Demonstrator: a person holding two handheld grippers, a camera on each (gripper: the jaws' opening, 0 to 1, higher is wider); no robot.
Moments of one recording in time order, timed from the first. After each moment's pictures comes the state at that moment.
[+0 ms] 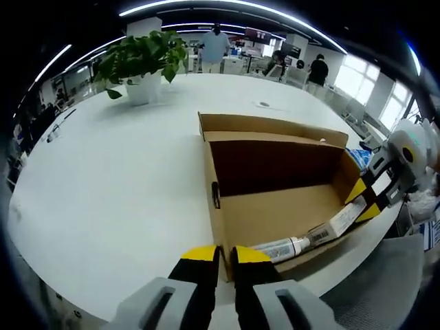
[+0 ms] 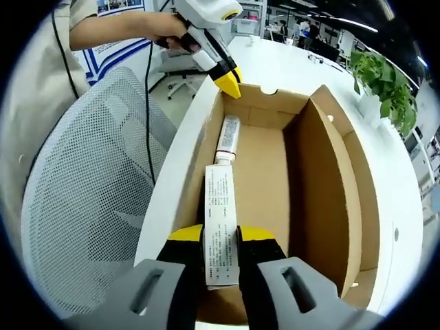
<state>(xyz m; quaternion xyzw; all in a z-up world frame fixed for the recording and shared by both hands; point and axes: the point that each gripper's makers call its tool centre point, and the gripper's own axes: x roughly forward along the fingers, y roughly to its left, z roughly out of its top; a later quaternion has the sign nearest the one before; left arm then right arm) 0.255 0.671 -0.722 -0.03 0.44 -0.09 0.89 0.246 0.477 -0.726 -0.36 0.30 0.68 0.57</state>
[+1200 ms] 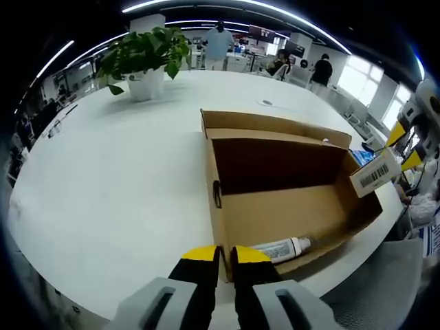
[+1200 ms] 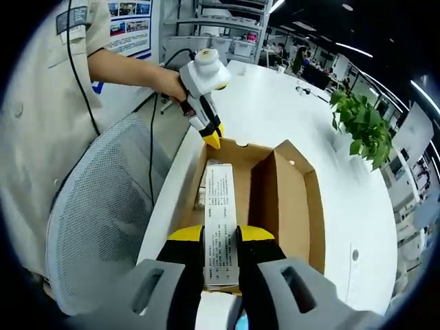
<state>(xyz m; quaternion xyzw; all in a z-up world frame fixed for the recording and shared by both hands) 0.251 0.667 -0.719 -0.04 0.45 -0.08 0.89 0.270 0.471 -0.614 -0.37 0.22 0.68 0.59</state>
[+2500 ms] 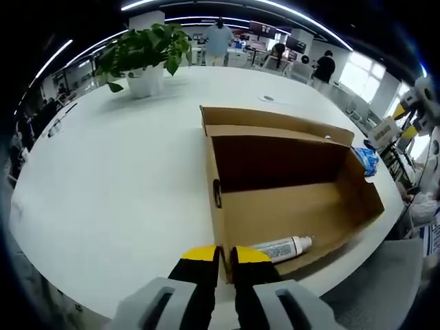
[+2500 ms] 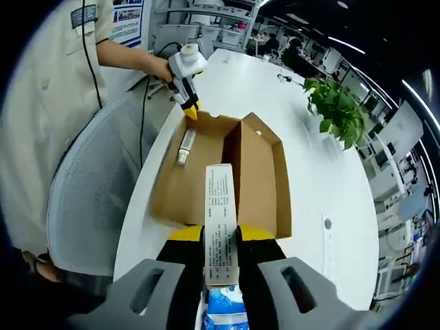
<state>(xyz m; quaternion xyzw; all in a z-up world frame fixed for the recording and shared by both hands) 0.251 0.667 -0.722 -0.03 0.46 -0.08 0.88 0.326 0.373 -0.591 -0.41 0.24 0.63 0.61</state>
